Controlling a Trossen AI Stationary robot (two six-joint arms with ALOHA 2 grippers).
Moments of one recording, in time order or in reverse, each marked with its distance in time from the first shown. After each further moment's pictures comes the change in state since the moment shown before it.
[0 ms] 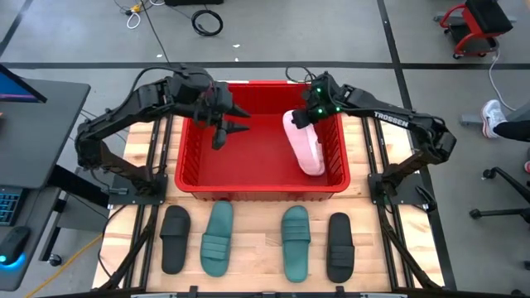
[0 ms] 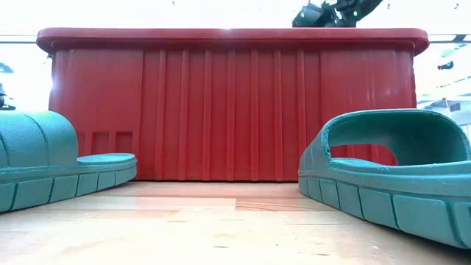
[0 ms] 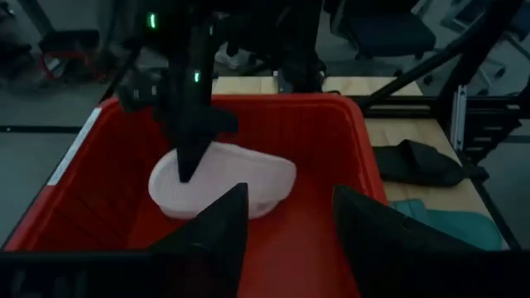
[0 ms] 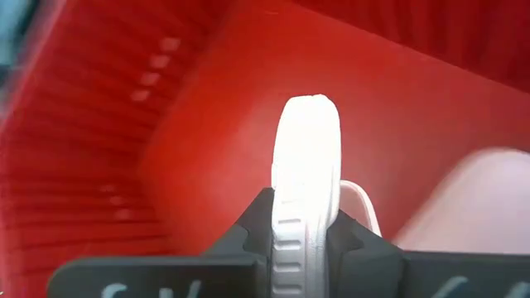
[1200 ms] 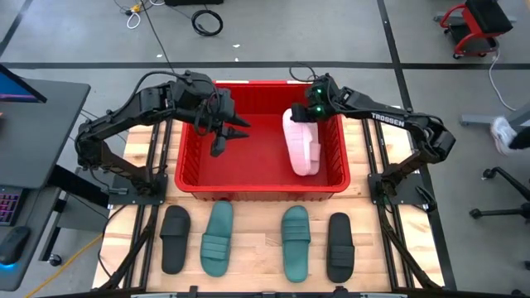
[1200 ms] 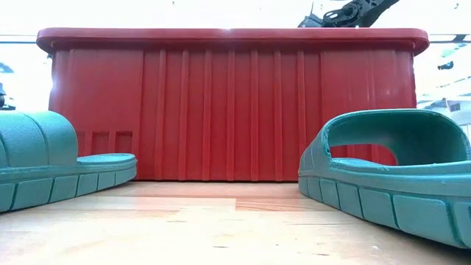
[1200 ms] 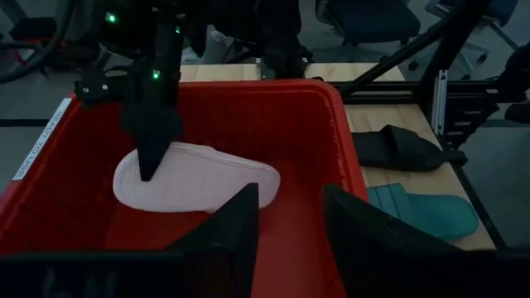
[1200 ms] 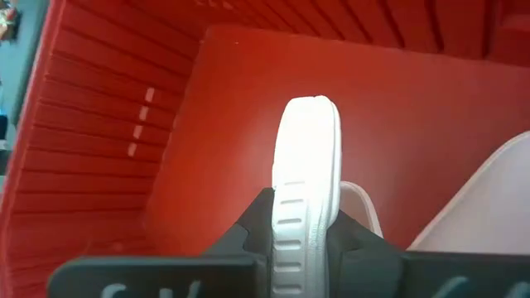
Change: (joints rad) left arm -0.054 0.004 -0.001 -0.041 -0.003 -0.007; right arm -0.038 0.015 -0.074 0.163 0.002 0.226
